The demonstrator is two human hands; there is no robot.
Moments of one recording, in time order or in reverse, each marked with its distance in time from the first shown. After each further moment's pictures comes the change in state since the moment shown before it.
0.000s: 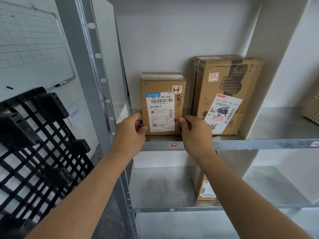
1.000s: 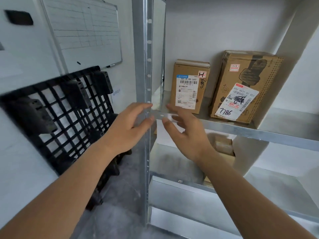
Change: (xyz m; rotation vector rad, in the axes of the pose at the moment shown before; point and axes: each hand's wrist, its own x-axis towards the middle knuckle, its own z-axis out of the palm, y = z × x) left_hand -0.154 0.028 -0.089 0.076 -0.018 0.062; right_hand -0.126 -0.046 -0.035 0.318 -0.423 -0.411
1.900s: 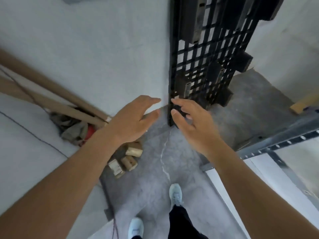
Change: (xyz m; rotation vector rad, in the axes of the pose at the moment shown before) left_hand -0.330 -0.229 -0.142 0.321 0.164 -0.732; right_hand -0.085 -0.051 0.385 0.162 -0.816 -0.193
